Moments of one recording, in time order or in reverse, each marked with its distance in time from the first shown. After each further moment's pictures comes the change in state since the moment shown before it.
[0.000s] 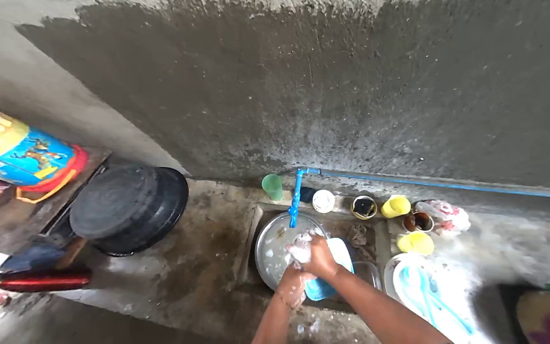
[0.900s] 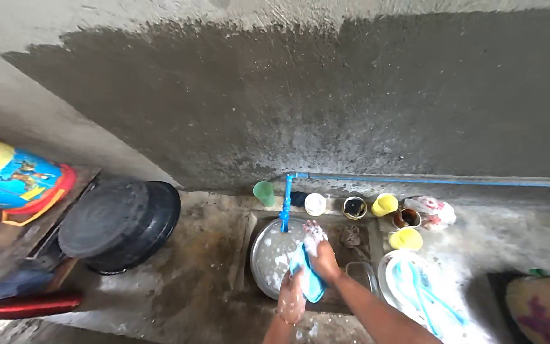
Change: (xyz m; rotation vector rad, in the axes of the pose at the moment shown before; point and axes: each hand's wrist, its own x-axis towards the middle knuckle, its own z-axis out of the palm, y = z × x) left_hand -0.011 -0.028 0.016 -0.094 0.107 0.170; right_hand -0.026 0.030 0.003 0.173 -0.001 0.369
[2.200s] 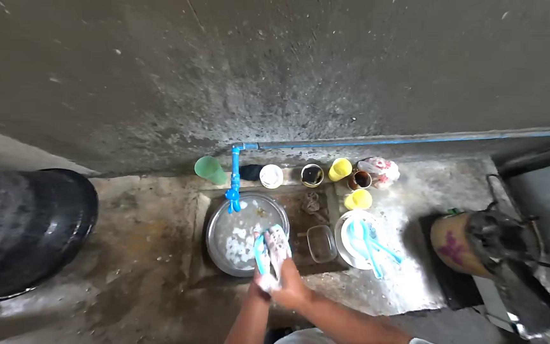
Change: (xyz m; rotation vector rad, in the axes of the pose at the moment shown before) left_hand 0.014 -0.075 -0.020 -0.383 -0.367 -0.092; right_hand -0.088 0.000 0.007 0.347 0.034 0.100
